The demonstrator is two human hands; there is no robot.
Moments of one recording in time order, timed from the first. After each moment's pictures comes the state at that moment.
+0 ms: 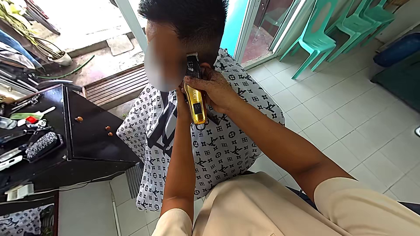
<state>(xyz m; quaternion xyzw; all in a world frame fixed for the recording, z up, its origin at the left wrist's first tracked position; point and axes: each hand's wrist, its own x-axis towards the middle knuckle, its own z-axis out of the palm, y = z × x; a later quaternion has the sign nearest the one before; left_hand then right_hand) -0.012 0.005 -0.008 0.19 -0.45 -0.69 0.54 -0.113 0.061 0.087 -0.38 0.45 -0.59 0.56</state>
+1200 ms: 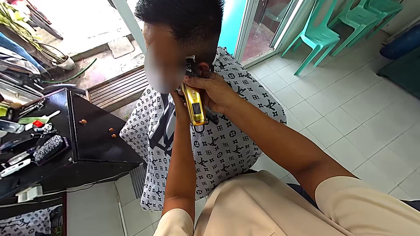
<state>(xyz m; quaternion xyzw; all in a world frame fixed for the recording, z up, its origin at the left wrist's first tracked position) -0.012 0.001 -0.010 0.12 -0.42 -0.69 0.58 -0.113 0.062 0.089 -0.34 0.41 -0.59 0.61</state>
